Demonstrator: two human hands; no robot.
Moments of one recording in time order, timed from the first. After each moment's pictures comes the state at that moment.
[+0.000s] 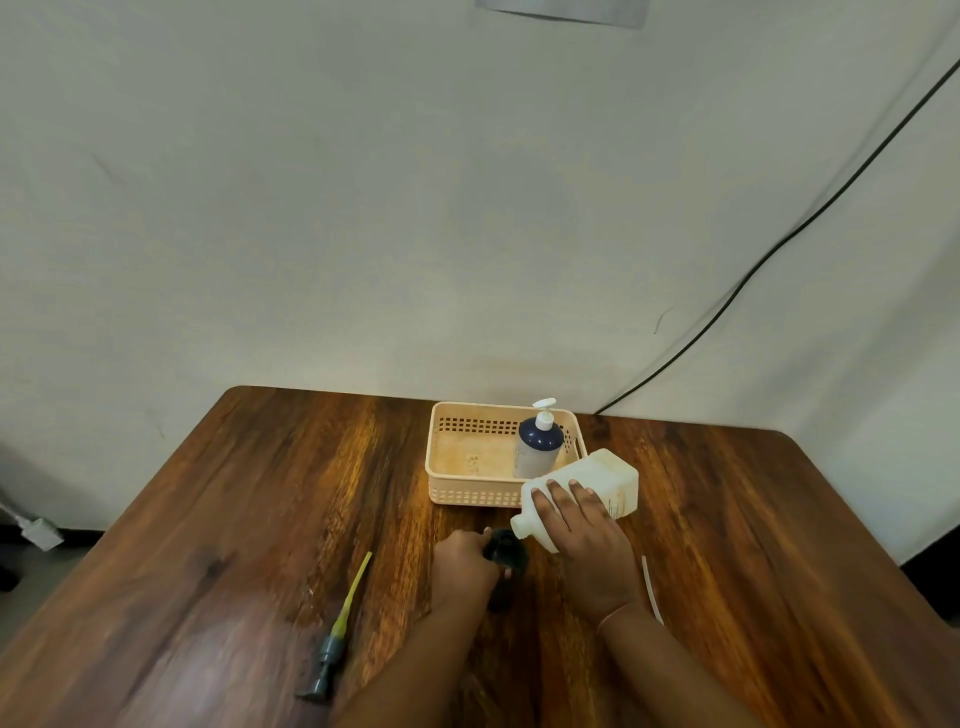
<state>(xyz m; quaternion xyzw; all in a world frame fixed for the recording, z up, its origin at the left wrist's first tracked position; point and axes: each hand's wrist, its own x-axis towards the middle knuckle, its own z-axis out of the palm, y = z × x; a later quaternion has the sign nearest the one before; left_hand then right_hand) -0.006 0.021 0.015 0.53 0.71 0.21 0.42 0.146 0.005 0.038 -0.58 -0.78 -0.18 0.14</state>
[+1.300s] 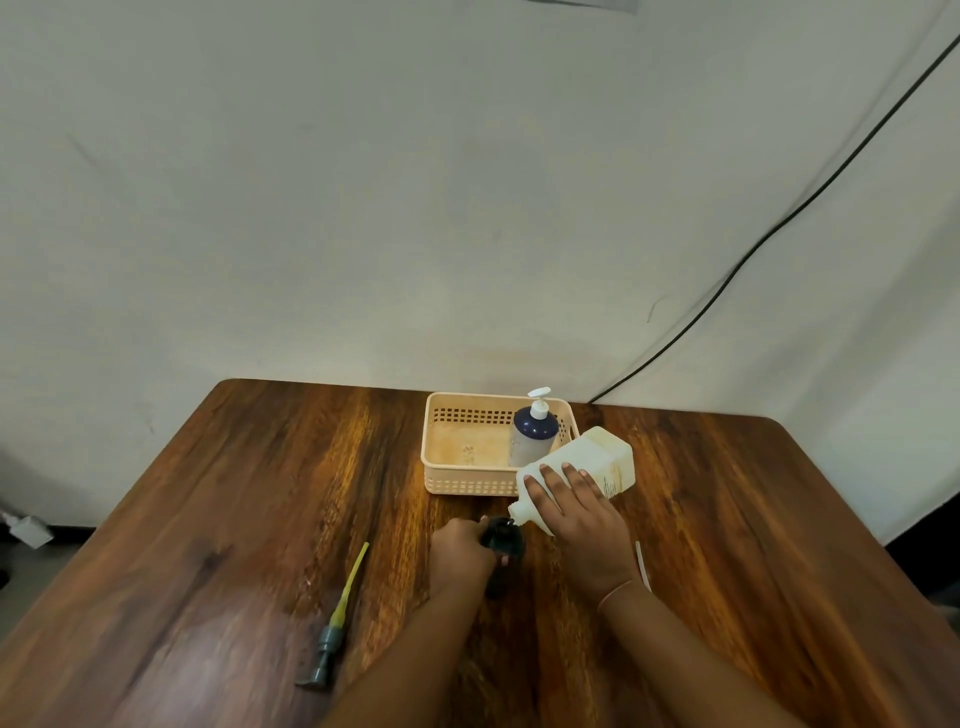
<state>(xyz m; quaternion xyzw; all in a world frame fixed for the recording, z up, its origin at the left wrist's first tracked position) -0.007 0.021 0.015 0.53 0.71 0.21 0.42 0.149 0.008 0.042 -0.56 -0.80 -0.18 0.10</state>
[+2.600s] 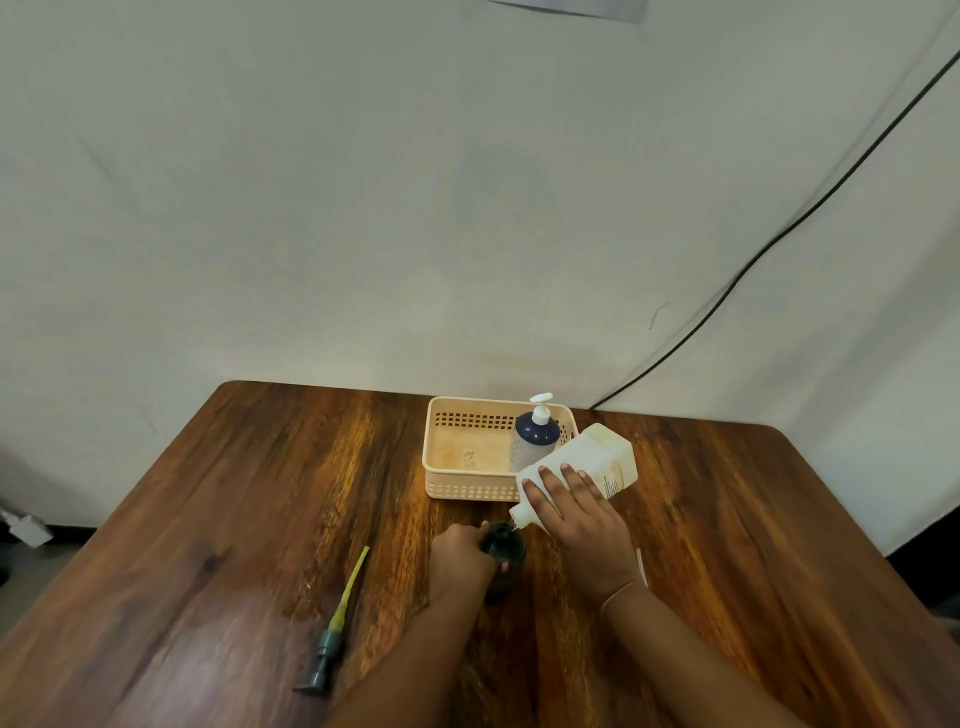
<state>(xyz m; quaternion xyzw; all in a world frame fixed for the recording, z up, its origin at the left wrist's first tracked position) -0.009 0.021 0.015 0.53 0.70 0.21 0.42 0.149 0.012 0.045 -0.55 -0.81 -0.19 0.09</state>
